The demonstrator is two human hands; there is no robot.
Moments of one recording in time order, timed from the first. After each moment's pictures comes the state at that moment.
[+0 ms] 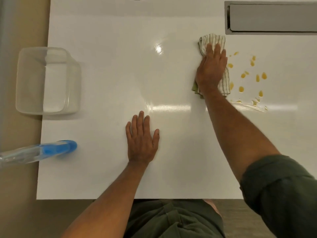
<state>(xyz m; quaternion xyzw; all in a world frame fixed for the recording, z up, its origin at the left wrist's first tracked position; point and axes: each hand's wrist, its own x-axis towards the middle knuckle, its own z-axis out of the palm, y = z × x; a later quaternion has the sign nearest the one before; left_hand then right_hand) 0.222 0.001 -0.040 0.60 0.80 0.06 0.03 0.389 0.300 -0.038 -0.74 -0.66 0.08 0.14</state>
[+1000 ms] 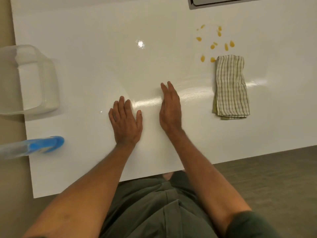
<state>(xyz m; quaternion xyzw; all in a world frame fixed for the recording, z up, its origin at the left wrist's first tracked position) 0.225 -0.002 -0.037 0.59 0.80 0.05 0.03 0.378 0.056 -0.013 -0.65 -0.67 0.24 0.27</state>
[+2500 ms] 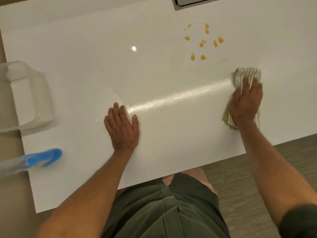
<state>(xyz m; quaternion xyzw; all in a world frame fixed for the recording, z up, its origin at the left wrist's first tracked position) 0.224 -0.003 -0.042 0.59 0.80 0.07 0.04 0.633 0.089 -0.029 -0.83 -0.55 0.08 0.08</state>
